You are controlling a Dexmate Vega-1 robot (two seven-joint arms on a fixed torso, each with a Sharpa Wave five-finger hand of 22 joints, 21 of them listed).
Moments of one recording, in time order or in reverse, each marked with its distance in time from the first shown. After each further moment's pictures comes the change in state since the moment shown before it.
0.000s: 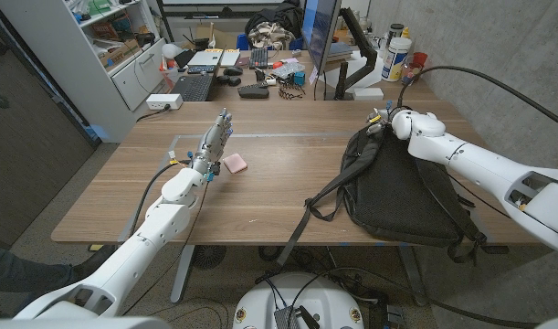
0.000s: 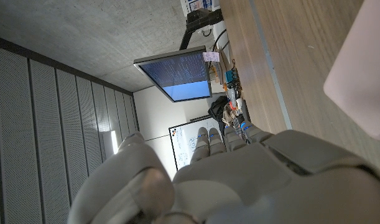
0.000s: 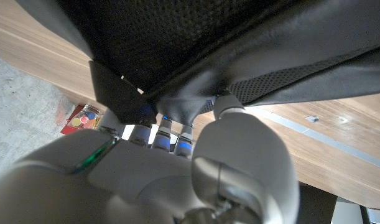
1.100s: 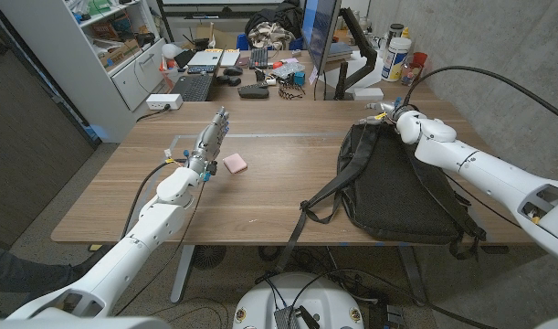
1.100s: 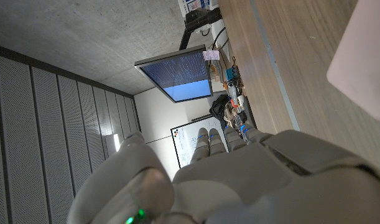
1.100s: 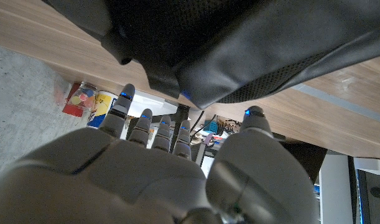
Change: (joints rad) left arm 0.025 0.037 -0.007 -0.057 0.017 0.018 0.026; left_hand -0.004 -0.004 0.007 -0.007 0.007 -0.013 0.002 0.000 0.000 -0.007 0.007 0.000 0.000 0.000 0.000 0.000 -0.005 -0.009 -0.048 -0.004 0.000; right arm -0.089 -0.052 0.093 -0.097 0.073 0.054 -0.158; right_hand -0.407 -0.147 -0.258 0.048 -0.069 -0.171 0.057 -0.084 -0.038 -0.149 -0.014 -0.124 -0.052 -0.256 0.106 -0.082 -0.047 -0.547 0.097 -0.087 0.000
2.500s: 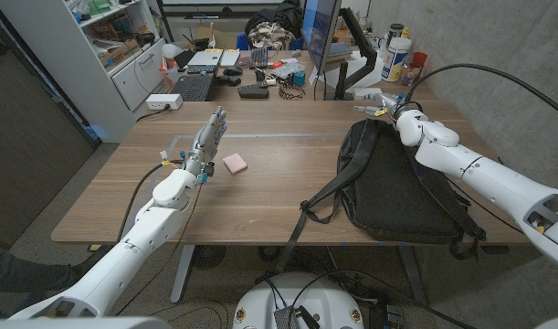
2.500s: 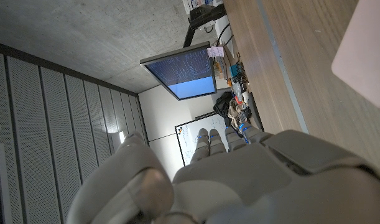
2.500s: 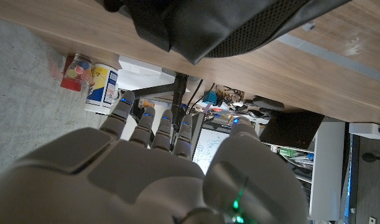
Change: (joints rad) left arm 0.042 0.020 -0.021 -0.046 -0.001 -0.024 0.012; left_hand -0.005 -0.005 0.000 0.000 0.004 -0.005 -0.005 0.000 0.000 0.000 0.000 0.000 0.000 -0.005 -0.005 0.000 0.000 0.003 -0.022 0.000 0.000; right arm -0.072 -0.015 0.074 -0.098 0.019 0.007 -0.131; right_hand -0.071 0.086 0.021 0.071 -0.046 0.102 -0.020 0.013 0.000 0.091 -0.030 0.017 -0.005 0.035 -0.028 0.008 0.000 -0.083 -0.010 0.018 0.000
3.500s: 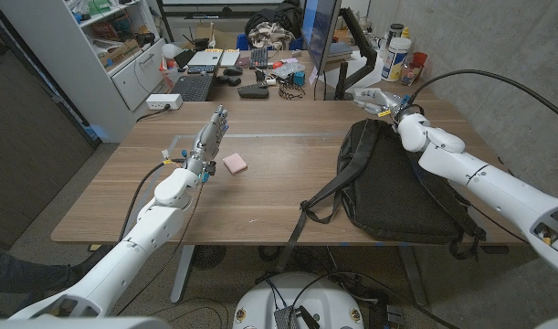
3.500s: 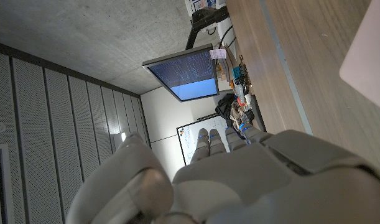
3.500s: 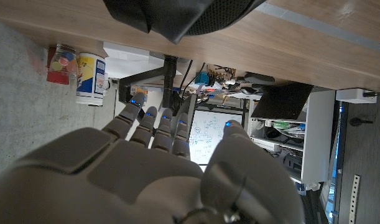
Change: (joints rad) left arm -0.005 -0.005 0.006 -0.001 0.003 -0.005 -0.008; left_hand -0.004 -0.004 0.004 0.004 0.004 -0.005 0.005 0.000 0.000 -0.003 0.003 0.000 -0.005 -0.007 0.000 0.000 0.000 0.000 0.000 0.000 0.000; right arm -0.076 -0.013 0.070 -0.048 0.073 0.081 -0.098; right_hand -0.029 0.061 0.024 0.039 -0.004 -0.002 0.055 0.000 0.000 0.019 0.010 0.000 -0.002 0.017 -0.019 0.004 0.005 0.000 -0.141 0.041 0.000
